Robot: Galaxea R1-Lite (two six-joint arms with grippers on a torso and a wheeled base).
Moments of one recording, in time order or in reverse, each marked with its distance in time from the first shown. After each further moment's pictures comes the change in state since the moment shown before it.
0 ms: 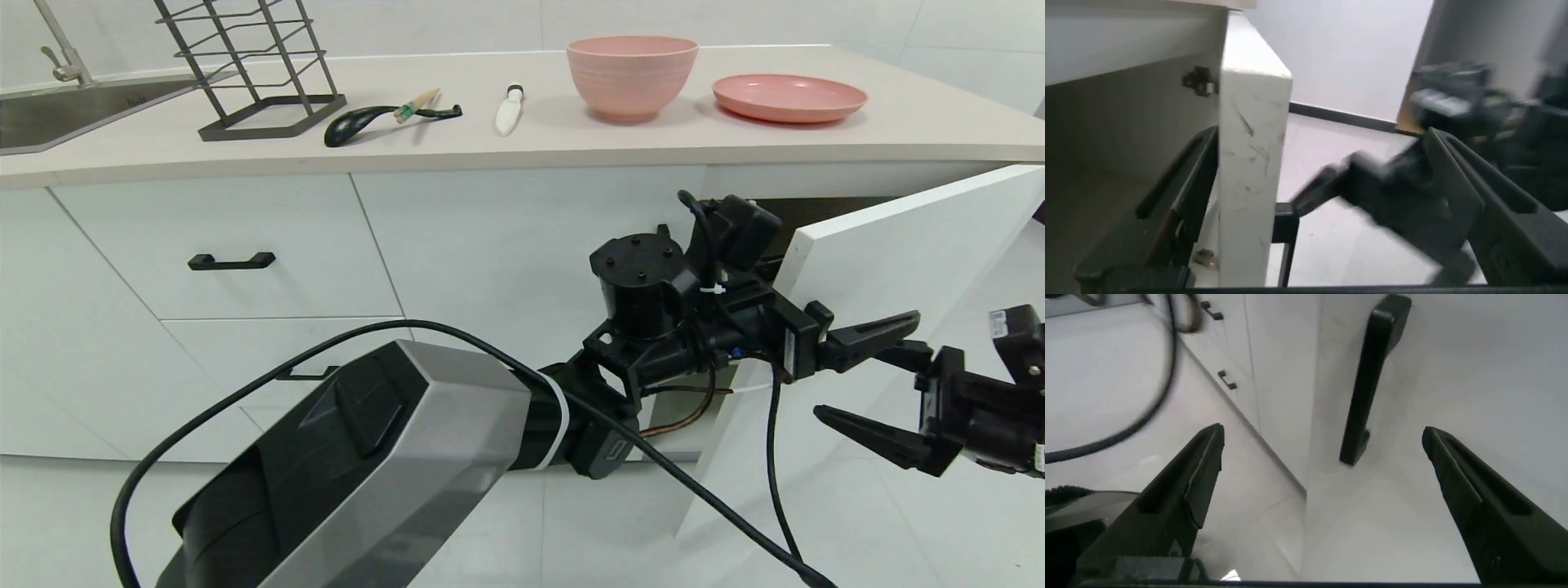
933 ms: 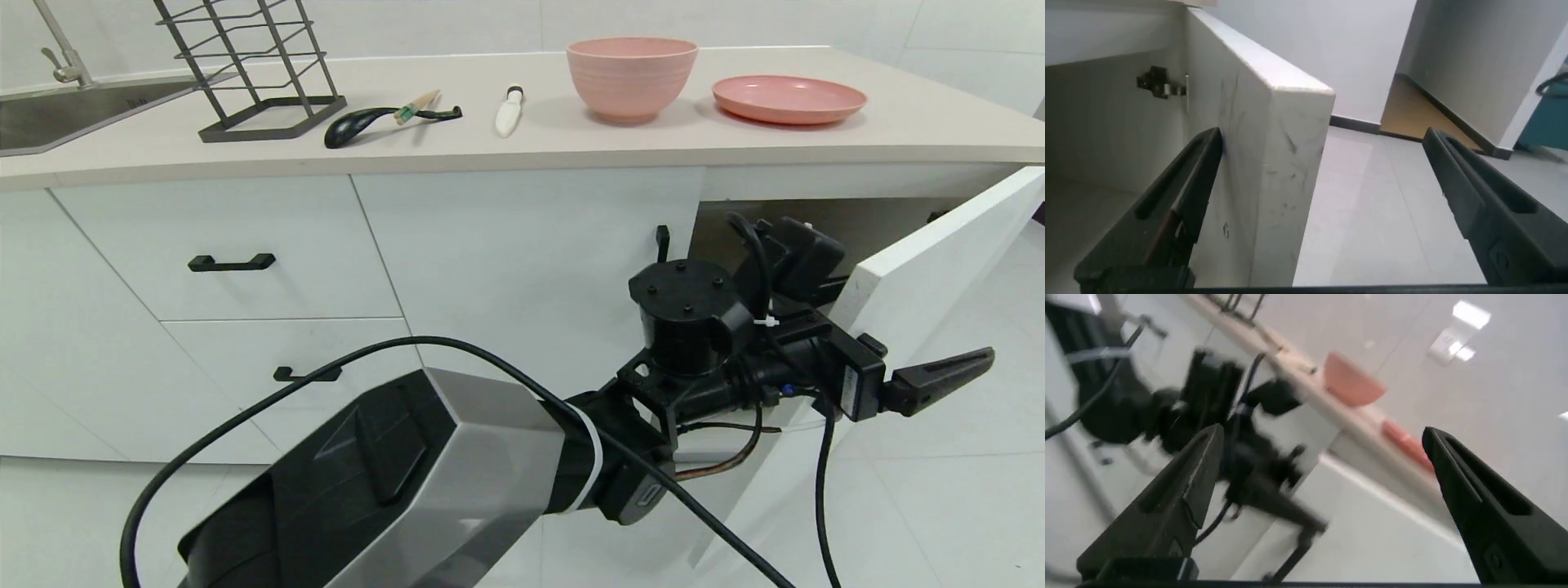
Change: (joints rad) left arm -0.091 -0.002 0.036 -0.031 0.048 0.001; right arm -0.061 -0.901 0.201 0.017 -0.147 0.007
